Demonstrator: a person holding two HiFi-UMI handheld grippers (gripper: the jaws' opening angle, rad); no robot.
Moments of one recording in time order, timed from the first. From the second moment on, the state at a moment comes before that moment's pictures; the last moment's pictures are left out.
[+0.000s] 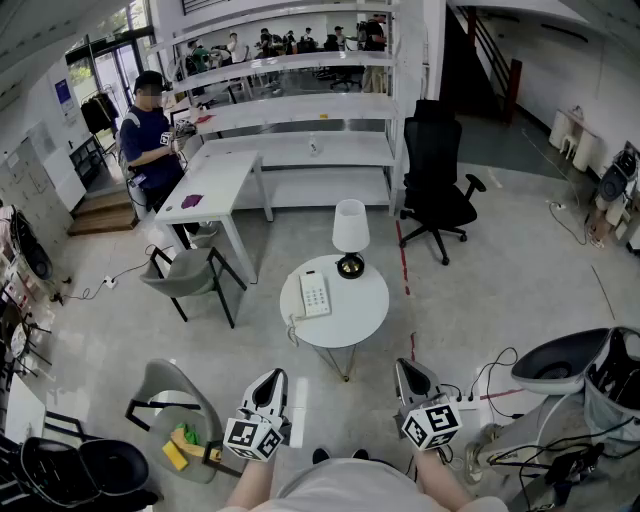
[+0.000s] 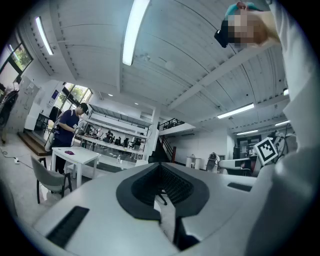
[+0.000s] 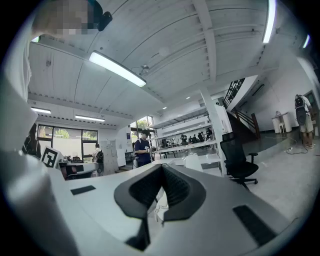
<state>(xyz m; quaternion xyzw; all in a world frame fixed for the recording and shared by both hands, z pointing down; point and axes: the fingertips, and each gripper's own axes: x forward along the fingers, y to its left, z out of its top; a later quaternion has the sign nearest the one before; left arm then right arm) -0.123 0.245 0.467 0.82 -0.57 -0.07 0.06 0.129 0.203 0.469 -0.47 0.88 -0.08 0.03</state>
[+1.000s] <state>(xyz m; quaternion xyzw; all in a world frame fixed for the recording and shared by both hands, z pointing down) -0.103 0.255 0.468 0.81 -0.59 -0.07 0.04 0.150 0.210 0.468 -0.46 0.88 -0.07 0.04</state>
